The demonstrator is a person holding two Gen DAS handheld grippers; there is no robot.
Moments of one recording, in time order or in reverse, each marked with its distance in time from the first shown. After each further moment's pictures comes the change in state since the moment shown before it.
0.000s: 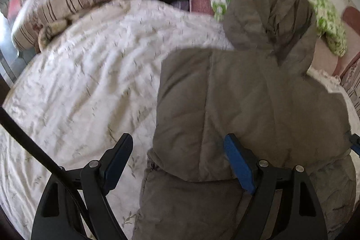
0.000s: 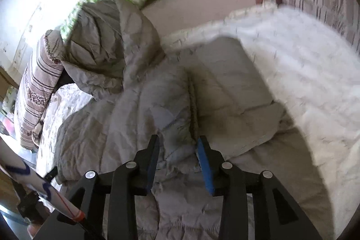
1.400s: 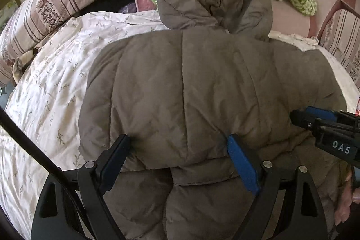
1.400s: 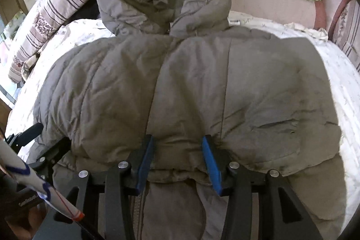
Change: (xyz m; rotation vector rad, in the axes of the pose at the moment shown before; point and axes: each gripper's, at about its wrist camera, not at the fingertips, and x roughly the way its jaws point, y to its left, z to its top) left arm 0.016 -0.086 -0.029 0.235 0.026 -0.062; right arm 0.087 0.085 -0.043 -0.336 0.164 -0.029
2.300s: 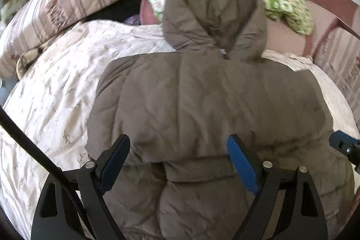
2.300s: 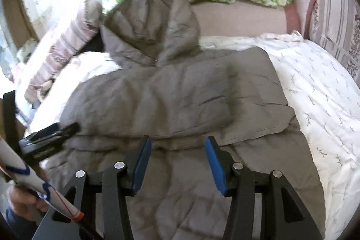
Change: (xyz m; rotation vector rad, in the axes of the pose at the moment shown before) left arm -0.025 0.007 0.002 -0.098 -0.056 -0.029; right arm -0.091 -0.051 -0.043 0.087 -0.160 0.038
